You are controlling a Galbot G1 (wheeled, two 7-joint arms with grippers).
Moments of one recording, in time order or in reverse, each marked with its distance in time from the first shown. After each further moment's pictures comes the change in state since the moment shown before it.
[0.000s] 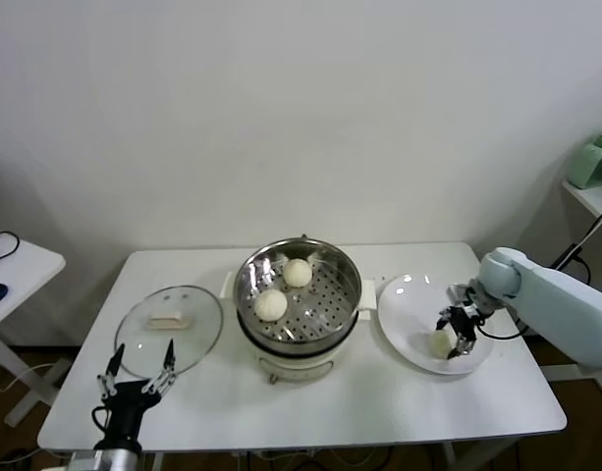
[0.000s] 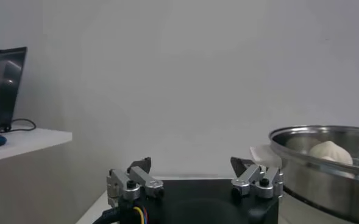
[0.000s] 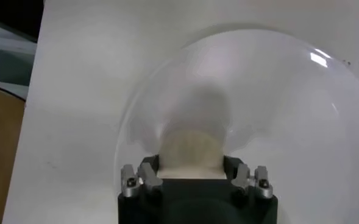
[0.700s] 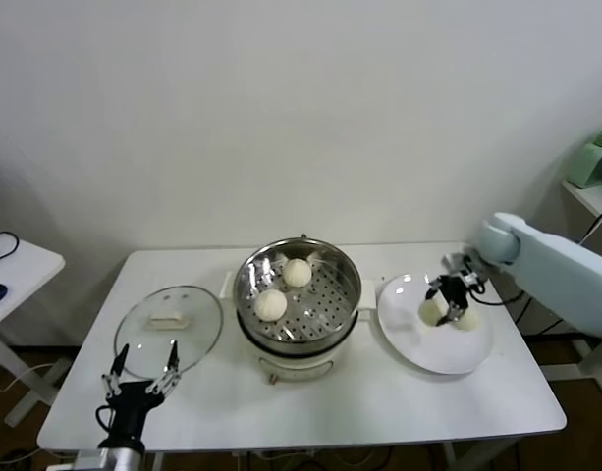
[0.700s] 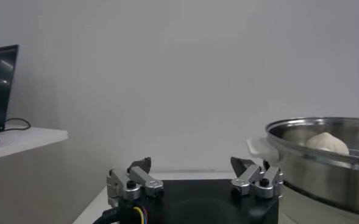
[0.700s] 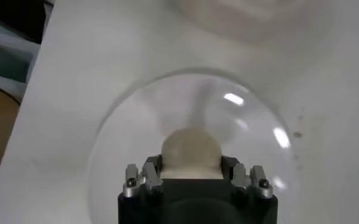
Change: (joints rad) left arm -0.008 0.009 0.012 0.014 0.023 0.008 -0.002; right arm 0.229 0.018 -0.102 0.056 0.057 0.071 -0.042
